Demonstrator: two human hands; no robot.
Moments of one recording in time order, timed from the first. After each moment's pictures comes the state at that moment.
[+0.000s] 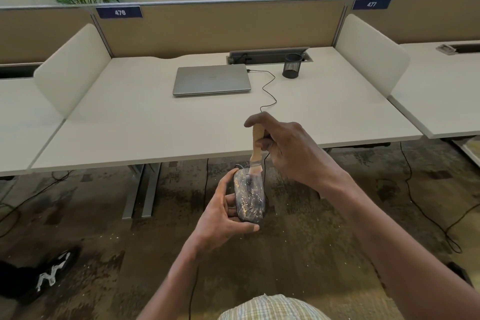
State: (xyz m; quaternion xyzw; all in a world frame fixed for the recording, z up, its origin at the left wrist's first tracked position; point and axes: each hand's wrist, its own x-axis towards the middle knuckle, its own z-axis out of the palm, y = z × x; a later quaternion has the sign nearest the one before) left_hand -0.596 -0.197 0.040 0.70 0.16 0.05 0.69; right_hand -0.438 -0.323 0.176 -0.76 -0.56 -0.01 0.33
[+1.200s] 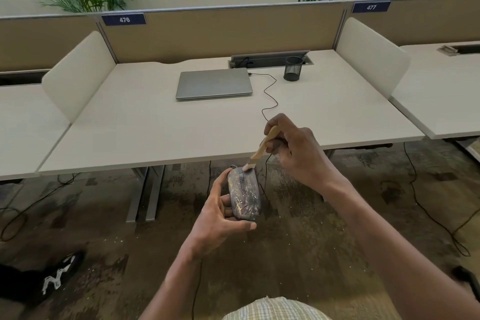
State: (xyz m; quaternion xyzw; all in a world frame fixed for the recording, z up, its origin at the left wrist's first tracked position) left_hand -0.606 -0.193 0.041 0.66 0.16 0.08 0.73; right_hand -0.437 -0.333 0.161 -0.75 -0.49 0.01 0.44
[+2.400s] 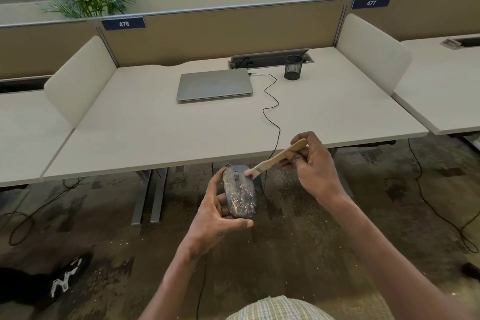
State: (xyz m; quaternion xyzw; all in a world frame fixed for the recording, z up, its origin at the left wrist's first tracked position) left_hand -0.605 -0.183 0.039 0.65 0.17 0.09 0.74; right_hand -0.437 -0.351 0.122 -0.74 -0.26 0.11 0.61
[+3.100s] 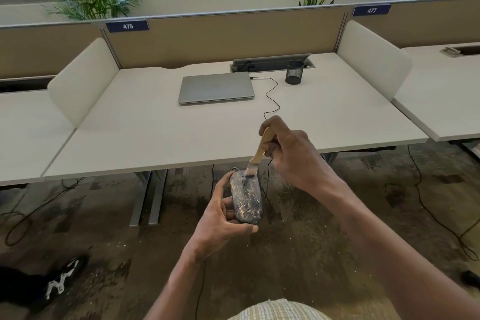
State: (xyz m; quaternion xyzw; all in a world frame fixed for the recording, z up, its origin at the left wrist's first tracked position) left_hand -0.603 -0.192 0.047 0.68 0.17 0.08 0.71; right_hand -0.444 -0.323 0.166 -0.78 -0.50 -0.03 0.37
